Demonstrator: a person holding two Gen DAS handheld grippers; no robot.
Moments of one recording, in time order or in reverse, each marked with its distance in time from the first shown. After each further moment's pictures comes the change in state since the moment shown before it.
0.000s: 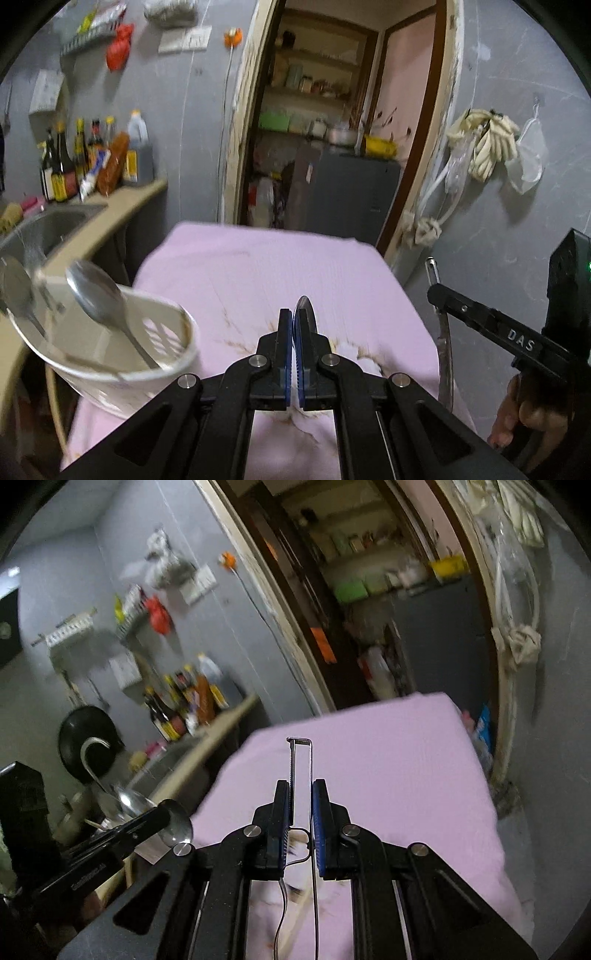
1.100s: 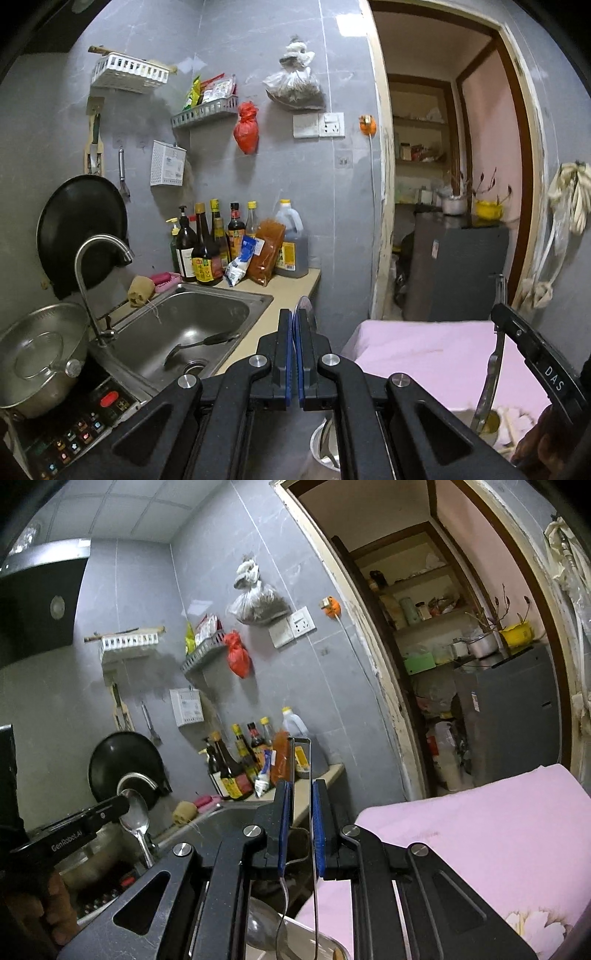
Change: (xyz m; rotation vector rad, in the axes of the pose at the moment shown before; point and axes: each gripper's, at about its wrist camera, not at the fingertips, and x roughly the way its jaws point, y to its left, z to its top) left arm -0.082 0.174 0.071 0.030 -0.272 0.444; right arm 0.089 0.187 -0.010 -0.112 -0.282 0.150
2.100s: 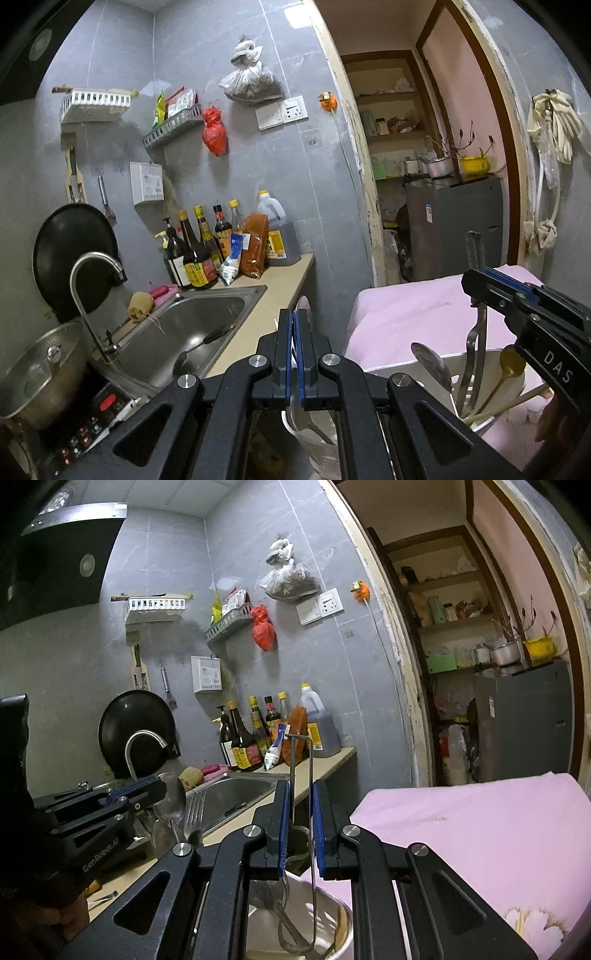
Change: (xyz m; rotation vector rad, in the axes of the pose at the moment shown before) left arm -0.001 -0.041 -0.045 0.179 -0.002 0.009; right arm -0.007 0.001 -0.026 -0.122 0.059 0.055
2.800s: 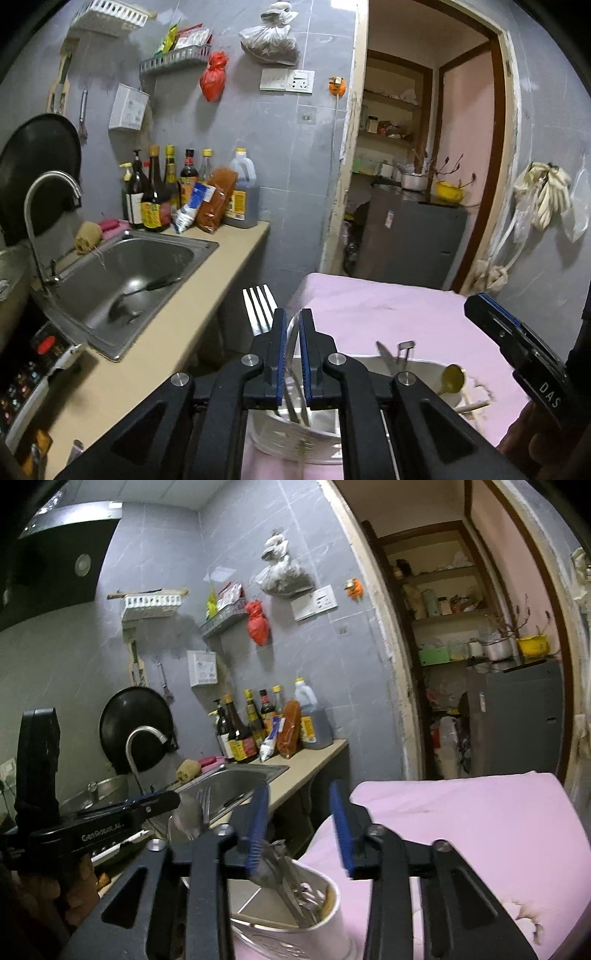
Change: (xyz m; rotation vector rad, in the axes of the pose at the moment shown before) left arm 0.010 0.038 -0.003 -0.261 0.134 -0.262; right arm -0.035 -0.001 0.015 0.009 0.039 -0.042
